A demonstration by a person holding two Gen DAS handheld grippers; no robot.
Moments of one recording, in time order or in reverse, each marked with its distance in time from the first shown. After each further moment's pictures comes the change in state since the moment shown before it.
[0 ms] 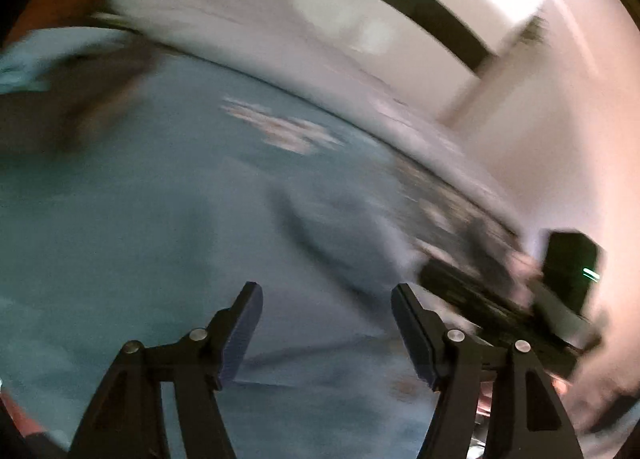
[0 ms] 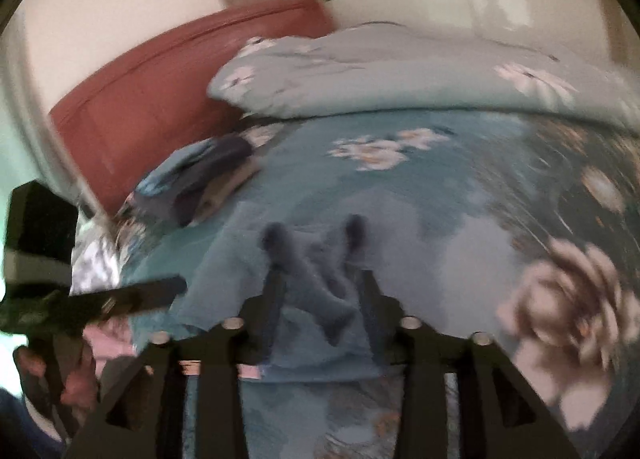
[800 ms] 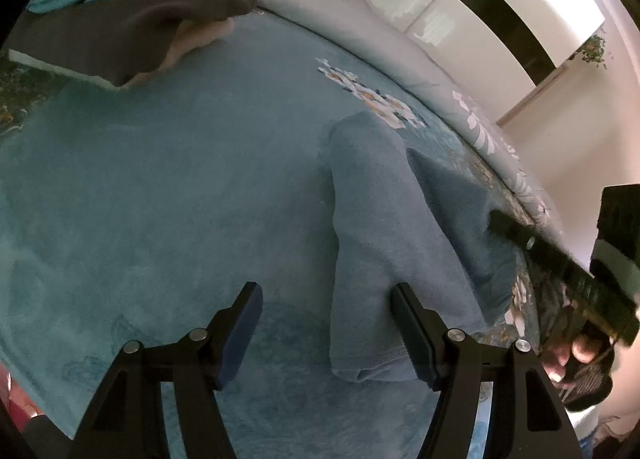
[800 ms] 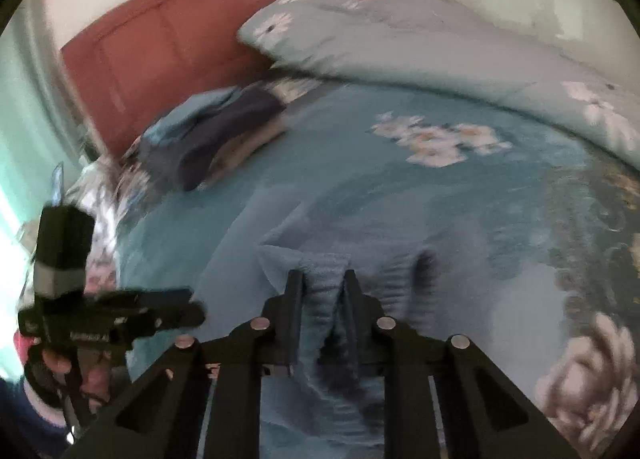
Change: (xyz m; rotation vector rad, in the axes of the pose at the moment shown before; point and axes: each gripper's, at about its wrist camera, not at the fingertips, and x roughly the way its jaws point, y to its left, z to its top) left arm 0.031 0.065 -0.013 -0.128 0.111 0.085; right arm 0.048 0.006 0.037 -0.069 0.118 -0.042
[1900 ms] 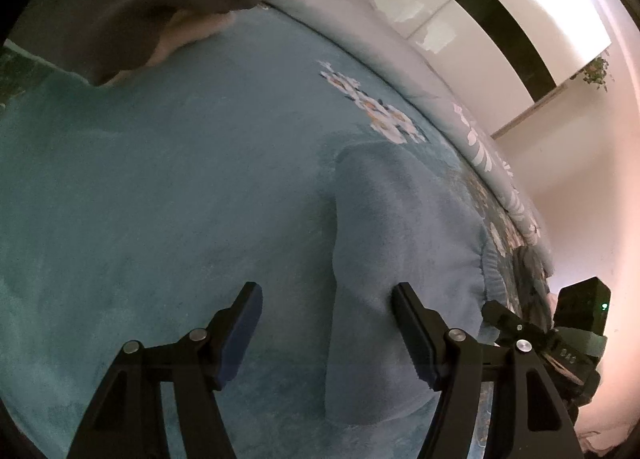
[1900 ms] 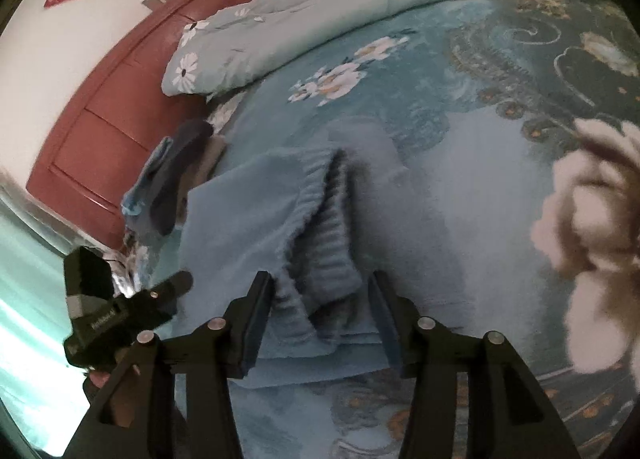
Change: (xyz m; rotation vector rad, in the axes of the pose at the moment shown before) left arm 0.023 0.008 0.020 -0.056 -0.004 -0.047; right arm 0.003 -0.055 -0.060 0.460 0.055 0.137
